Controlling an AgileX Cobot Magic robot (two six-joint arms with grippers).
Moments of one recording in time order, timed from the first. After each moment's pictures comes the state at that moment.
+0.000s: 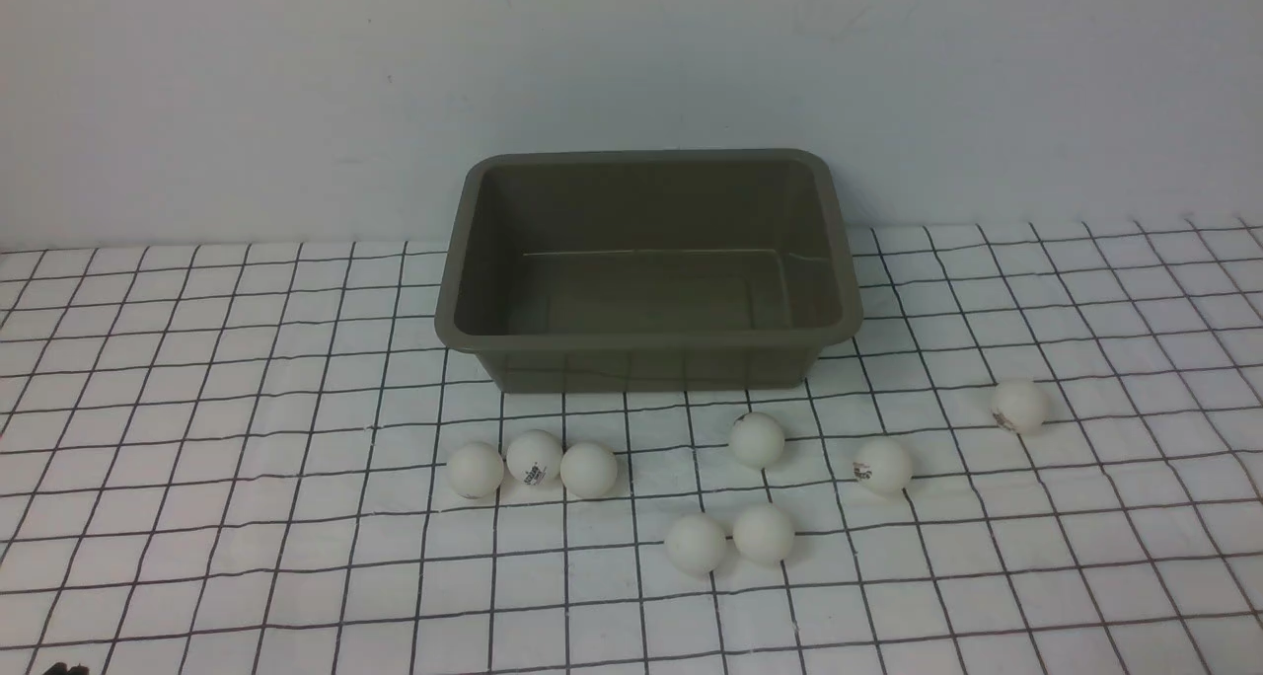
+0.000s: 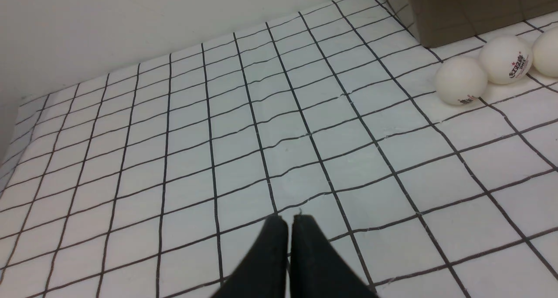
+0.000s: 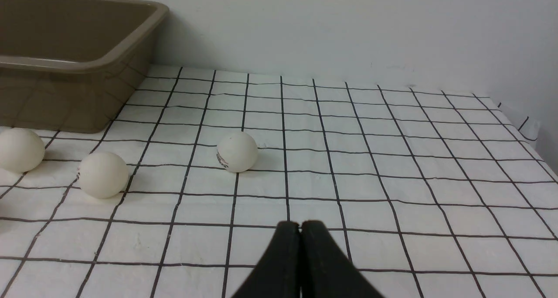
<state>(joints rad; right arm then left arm) 0.03 -0.01 0.02 -0.19 0.37 0.09 0.01 -0.01 0.03 -0.13 0.37 0.34</state>
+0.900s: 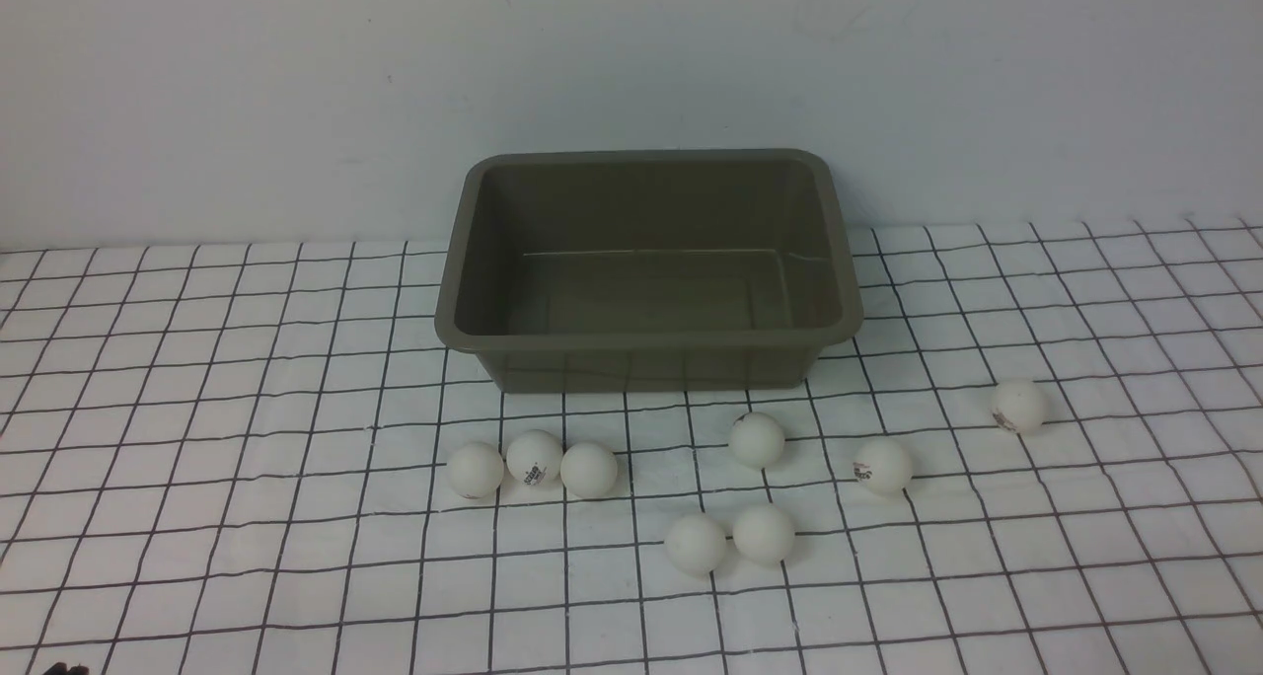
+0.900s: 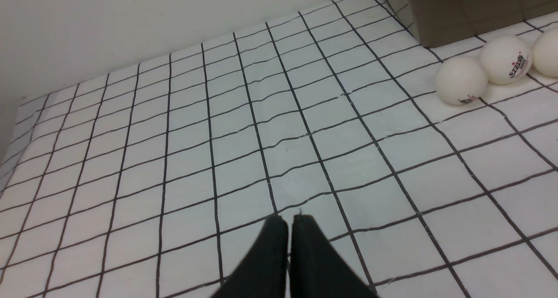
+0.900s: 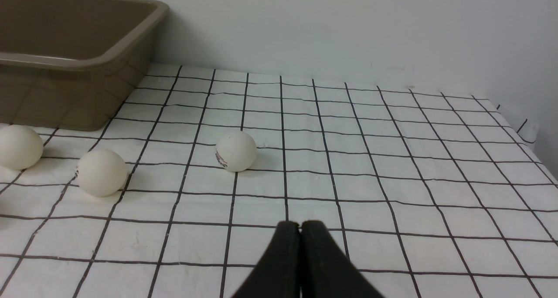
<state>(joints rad) 0.03 -0.01 0.02 -0.17 0.37 0.10 0.01 -0.01 0.03 -0.13 0.37 0.34</state>
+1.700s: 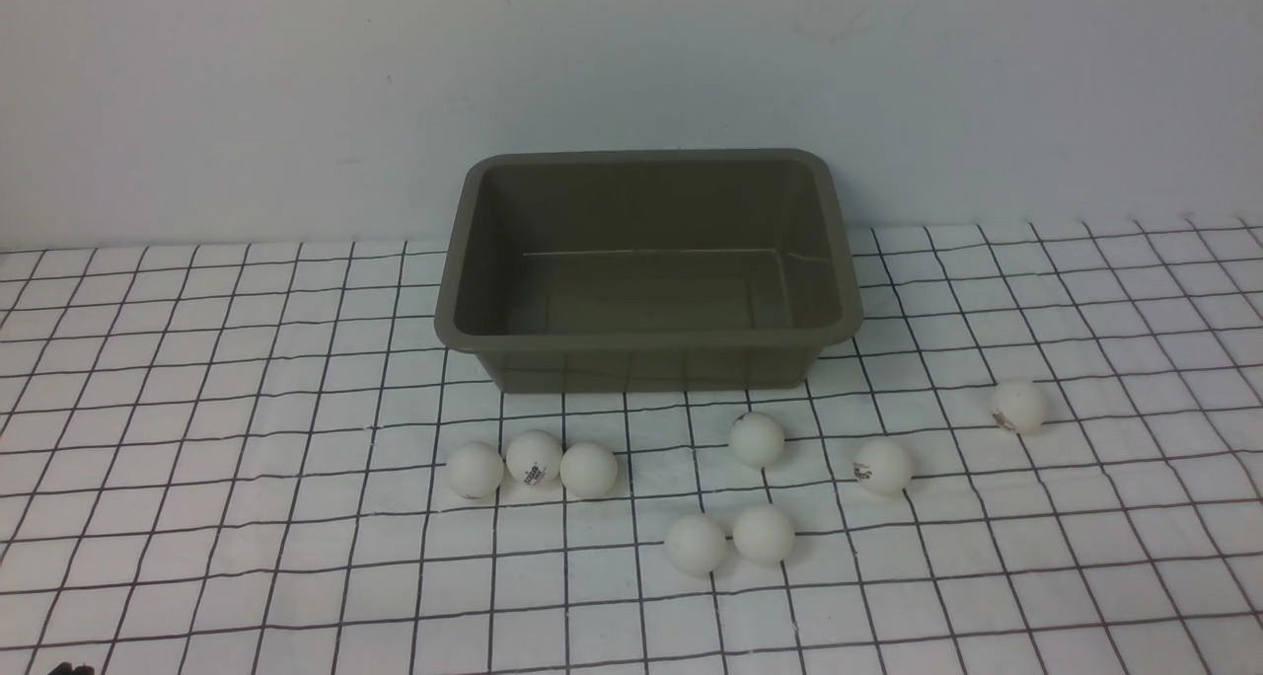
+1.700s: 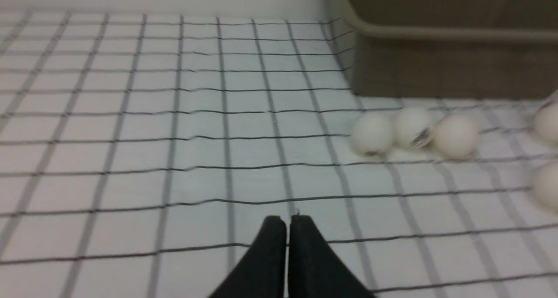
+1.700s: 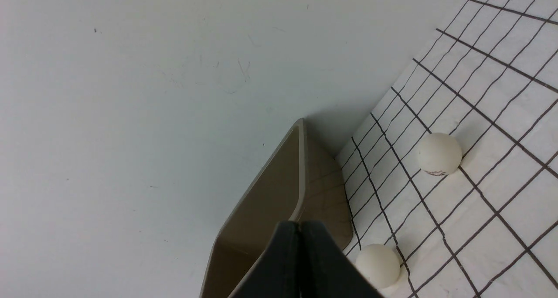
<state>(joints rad) 0.03 -0.01 0.03 0.70 0.23 0.32 0.01 -0.01 0.03 -0.46 0.39 0.24</state>
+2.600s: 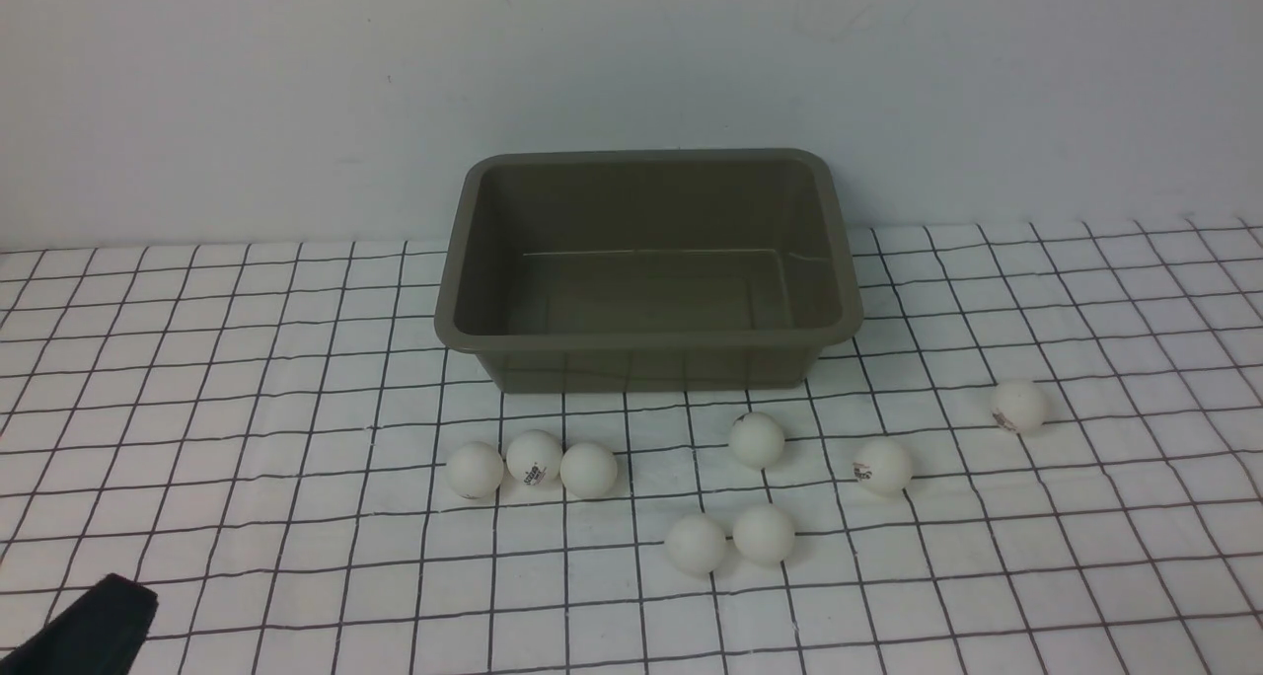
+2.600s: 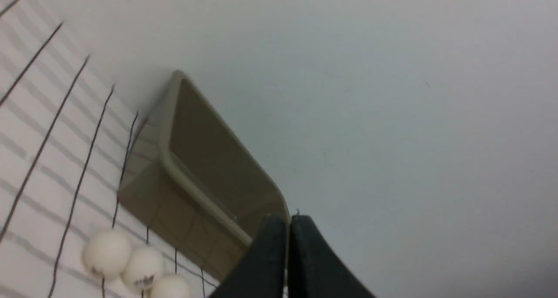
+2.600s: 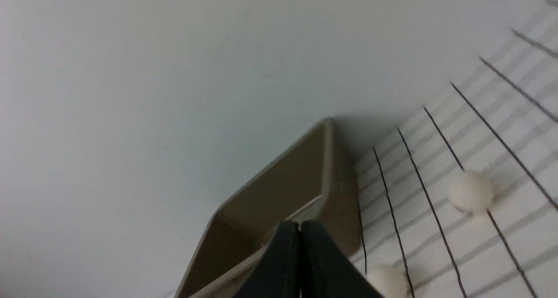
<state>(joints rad) 0.03 0.00 -0.22 0.78 0.42 -0.20 0.01 -0.01 -0.02 -1.52 0.23 0.50</state>
